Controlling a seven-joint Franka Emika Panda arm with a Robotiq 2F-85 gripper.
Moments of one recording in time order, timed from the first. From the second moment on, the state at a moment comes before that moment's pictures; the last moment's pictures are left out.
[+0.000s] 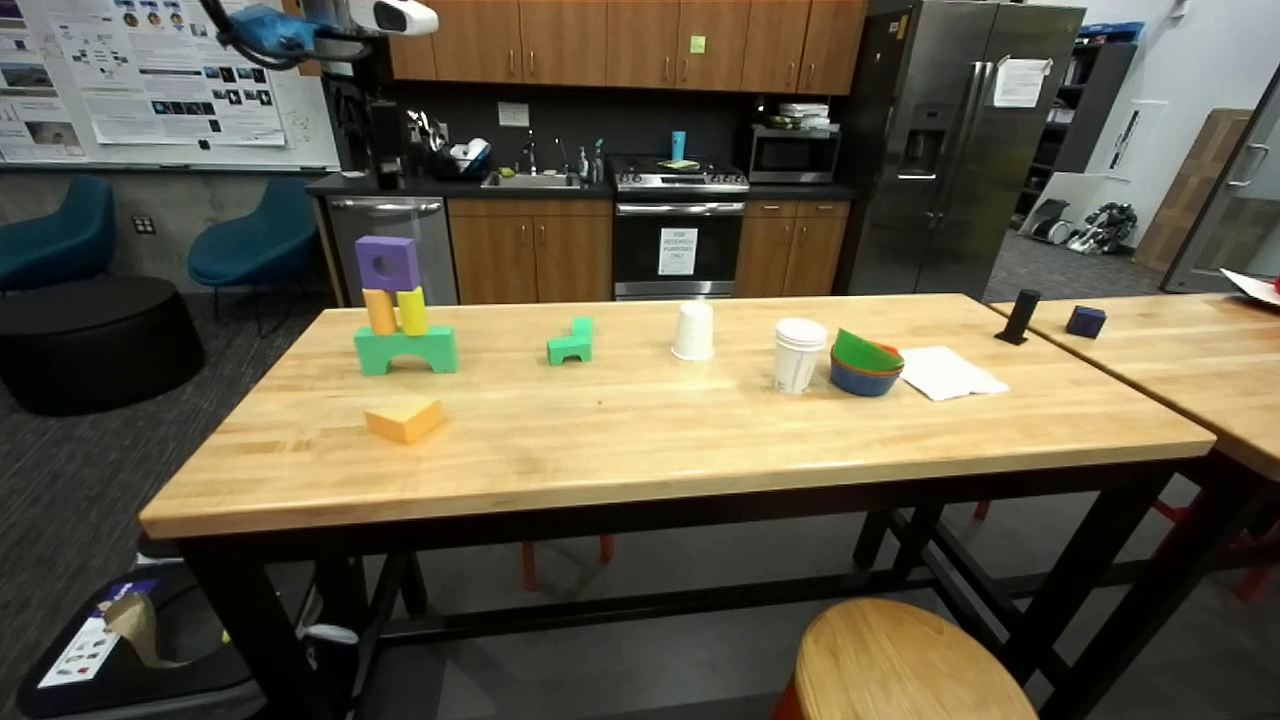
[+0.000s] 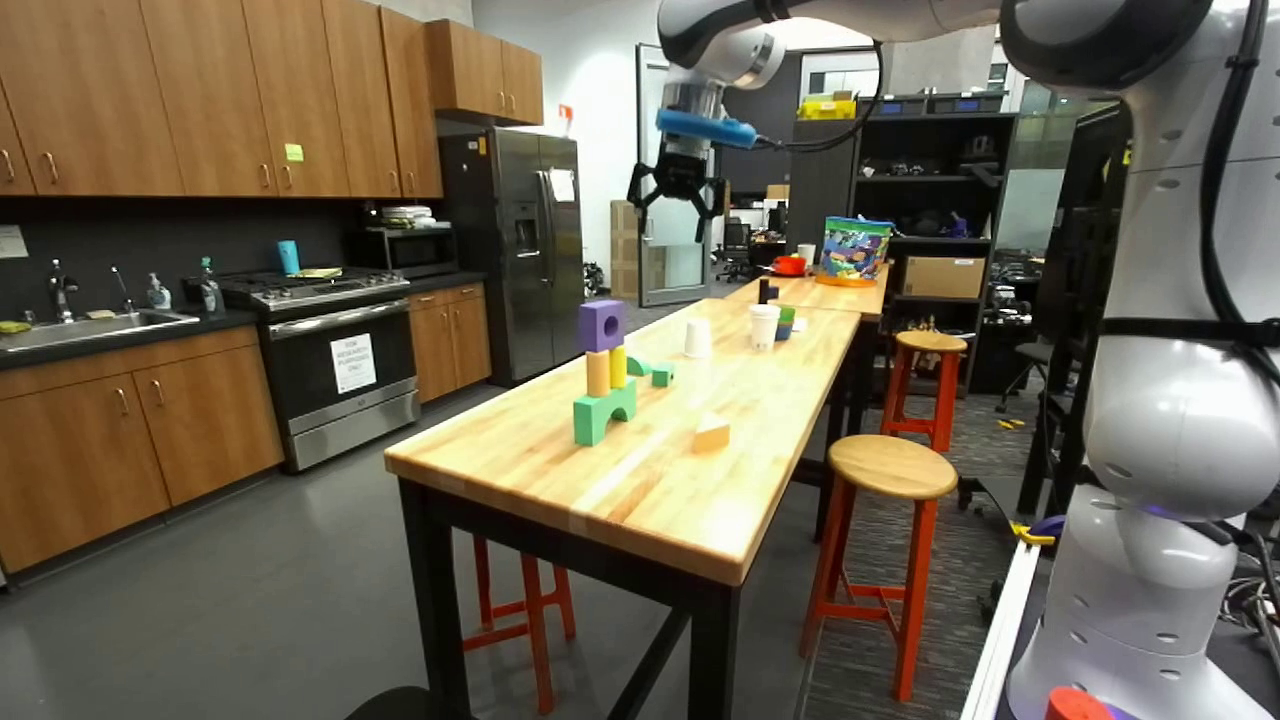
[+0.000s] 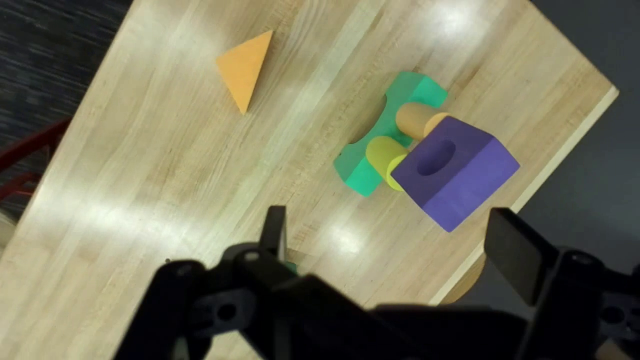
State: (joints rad) arm -0.10 0.07 -0.10 -1.56 0.14 1.72 0.50
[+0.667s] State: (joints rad) arm -0.16 0.02 -0.15 -1.59 0.17 1.60 -0.04
